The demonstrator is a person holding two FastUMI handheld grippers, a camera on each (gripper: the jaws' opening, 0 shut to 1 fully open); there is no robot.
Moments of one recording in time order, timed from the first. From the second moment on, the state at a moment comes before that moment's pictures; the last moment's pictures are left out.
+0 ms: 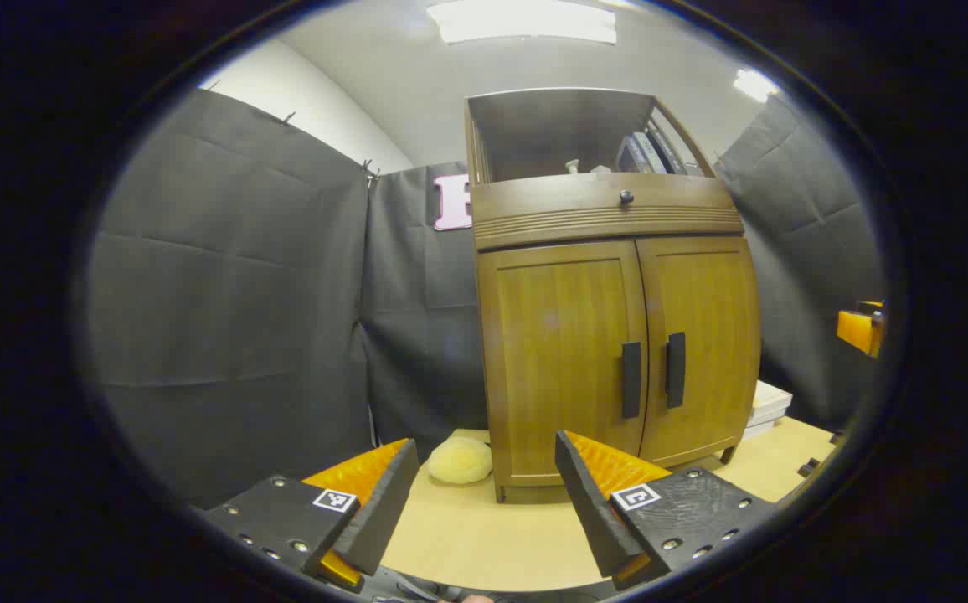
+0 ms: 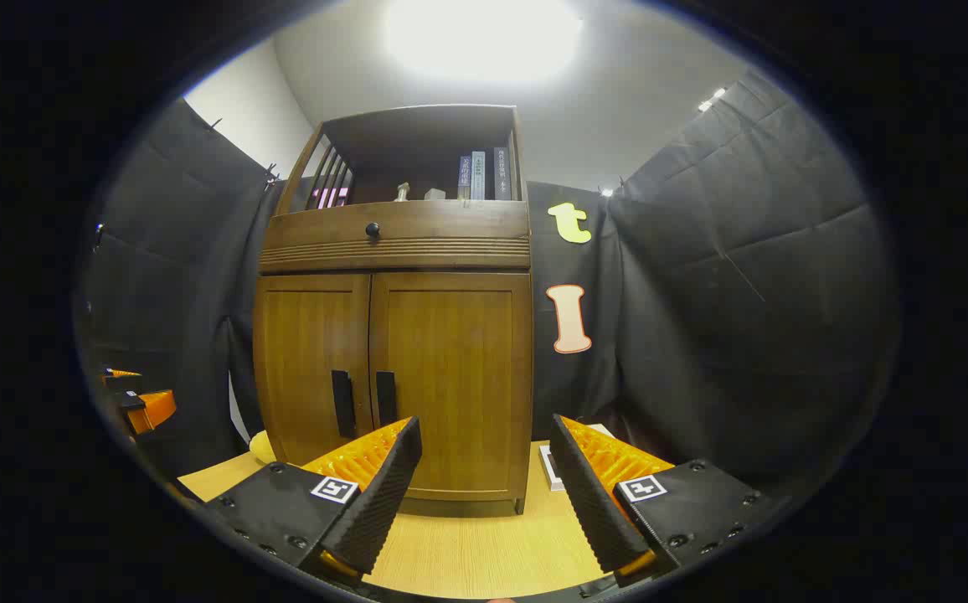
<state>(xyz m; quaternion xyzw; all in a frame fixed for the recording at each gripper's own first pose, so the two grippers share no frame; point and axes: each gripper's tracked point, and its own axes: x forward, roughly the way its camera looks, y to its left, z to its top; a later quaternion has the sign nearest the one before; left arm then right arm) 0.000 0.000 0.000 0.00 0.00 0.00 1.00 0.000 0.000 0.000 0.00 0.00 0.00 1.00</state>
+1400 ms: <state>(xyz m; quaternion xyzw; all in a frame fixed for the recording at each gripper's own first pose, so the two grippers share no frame) -0.029 -0.050 -0.020 -0.01 0.02 0.03 1.00 0.054 -0.029 -0.011 0.00 0.01 0.06 1.00</state>
